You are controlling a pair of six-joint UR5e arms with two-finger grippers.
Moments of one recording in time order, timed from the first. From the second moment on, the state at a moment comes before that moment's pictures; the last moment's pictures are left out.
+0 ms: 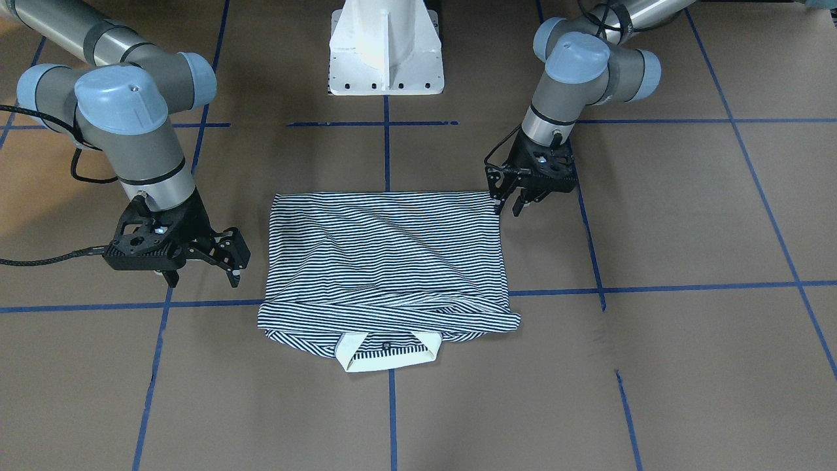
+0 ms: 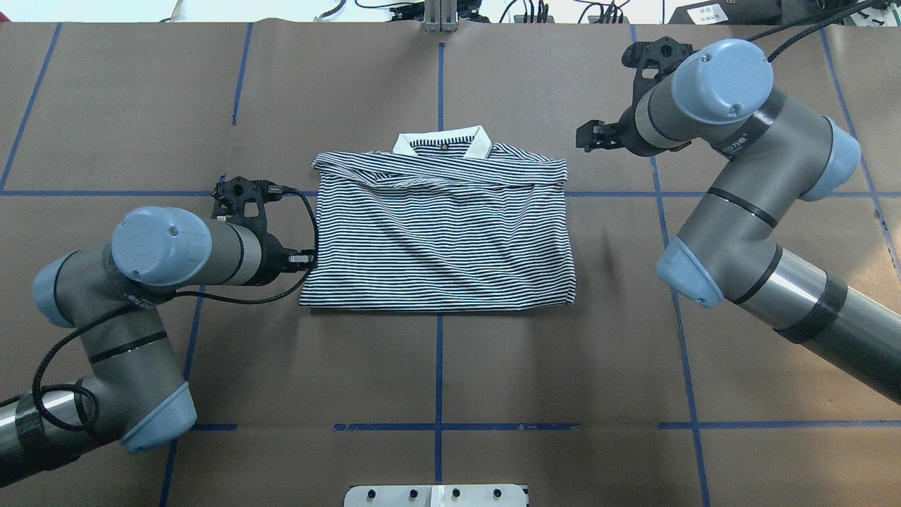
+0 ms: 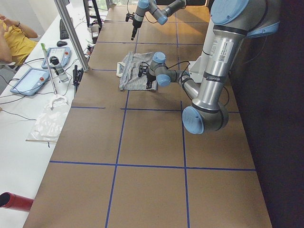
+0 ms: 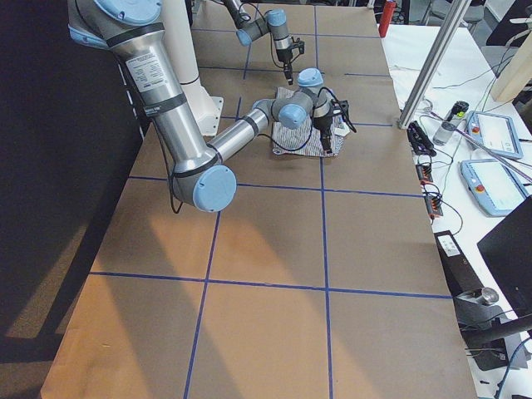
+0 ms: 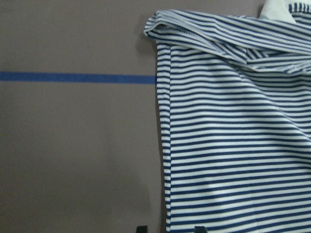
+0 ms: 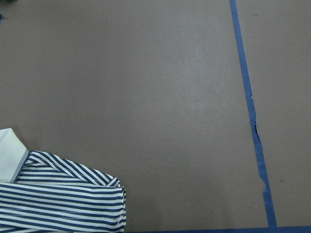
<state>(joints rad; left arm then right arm) -0.52 -1.89 -1.78 -2.03 -1.72 -1.25 0.81 -1.10 1.69 -1.34 1.78 1.06</state>
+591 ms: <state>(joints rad) -0.46 -1.88 -1.78 -2.02 -1.69 -1.31 0.81 -1.11 1.68 -1.34 1.78 1.08</state>
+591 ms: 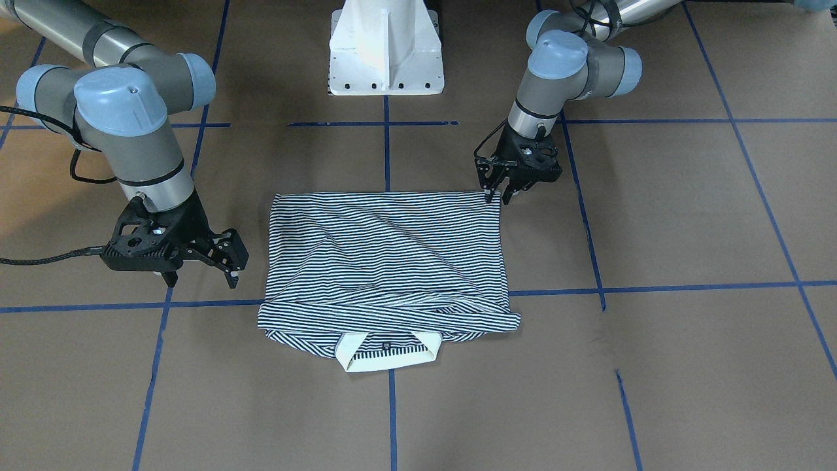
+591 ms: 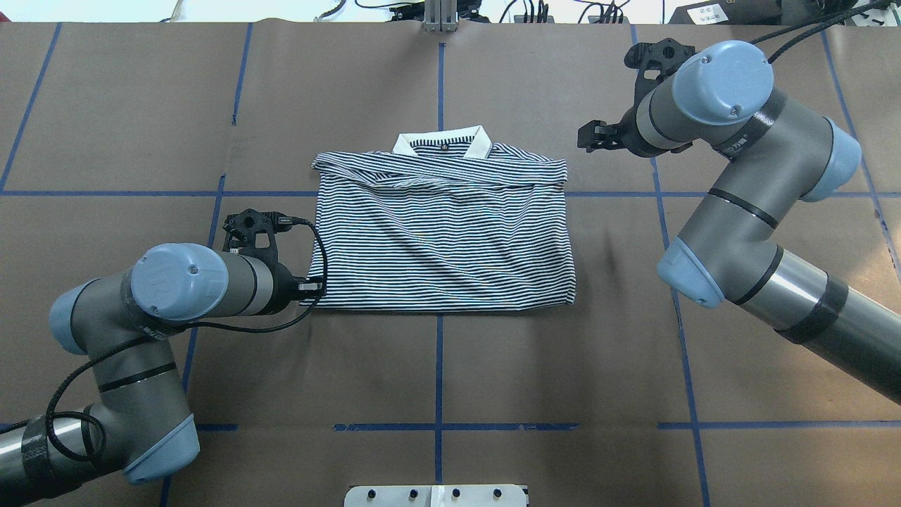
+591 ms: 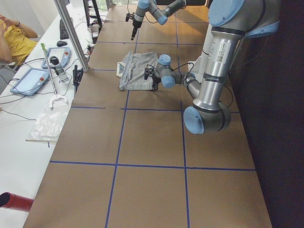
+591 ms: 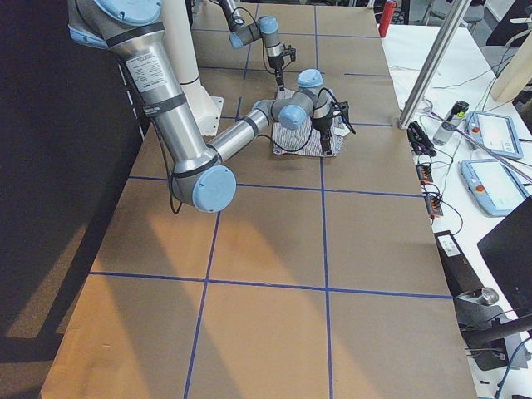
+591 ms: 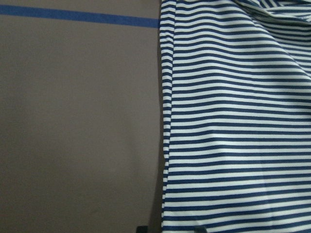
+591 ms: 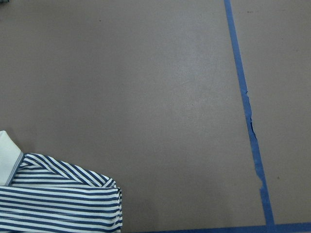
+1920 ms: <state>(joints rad) -0.64 -1.85 -1.73 -2.02 -1.61 -0.97 0.80 -1.11 1.68 -1.34 1.78 1.10</state>
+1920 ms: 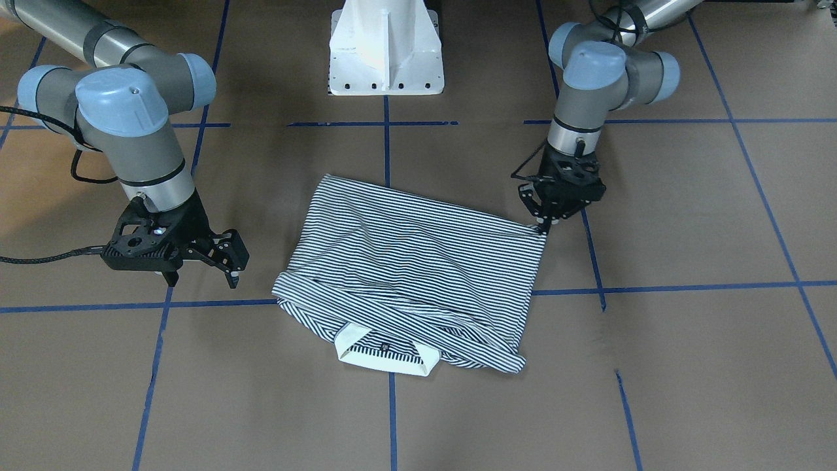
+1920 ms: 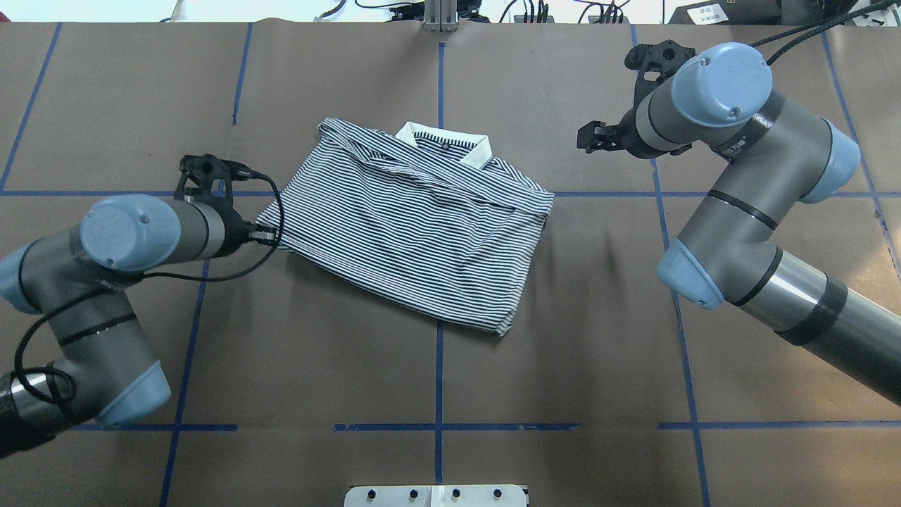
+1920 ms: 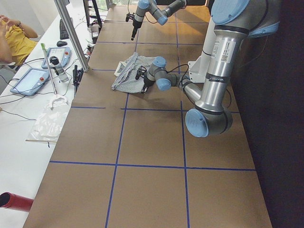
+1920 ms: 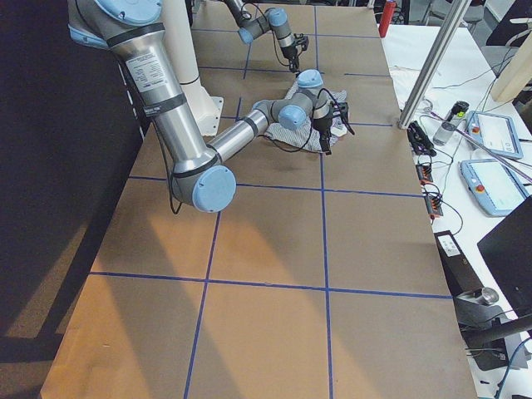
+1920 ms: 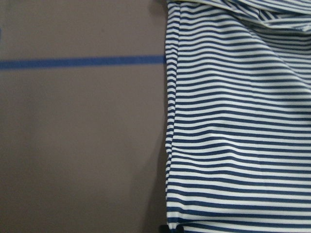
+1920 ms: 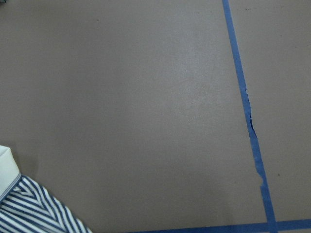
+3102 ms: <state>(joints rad) -0.95 -2.28 -0.96 -2.39 -1.61 -0.62 0.77 -1.04 1.65 -1.34 1.77 1.27</state>
